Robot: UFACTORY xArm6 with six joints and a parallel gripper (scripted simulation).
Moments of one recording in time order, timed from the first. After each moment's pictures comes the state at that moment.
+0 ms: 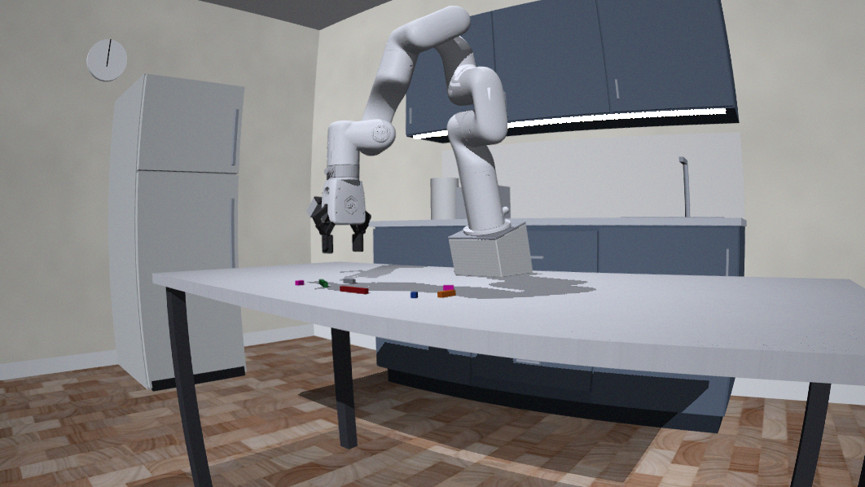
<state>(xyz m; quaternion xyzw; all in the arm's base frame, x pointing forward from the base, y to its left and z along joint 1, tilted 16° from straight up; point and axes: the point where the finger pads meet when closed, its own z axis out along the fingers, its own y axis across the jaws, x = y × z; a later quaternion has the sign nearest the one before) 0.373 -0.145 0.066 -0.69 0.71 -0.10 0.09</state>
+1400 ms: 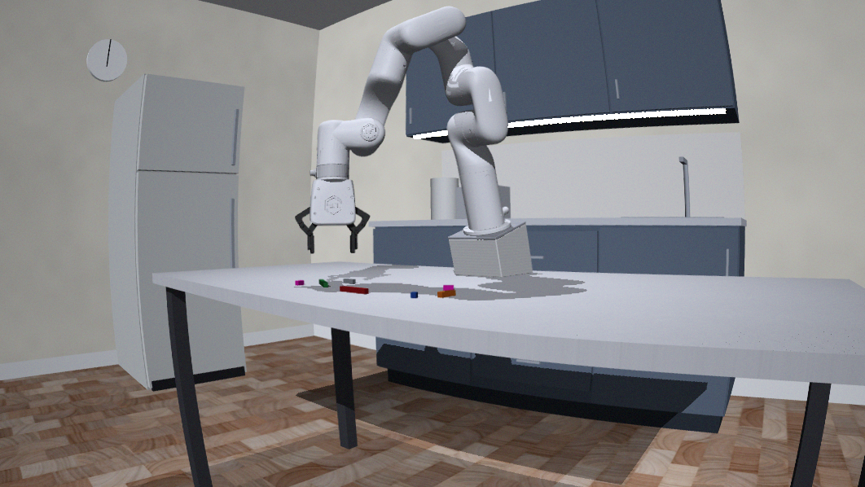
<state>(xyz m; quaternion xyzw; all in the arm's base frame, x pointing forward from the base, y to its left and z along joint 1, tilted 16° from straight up) 0.403 -0.148 0.074 -0.44 0.88 -0.07 0.13</state>
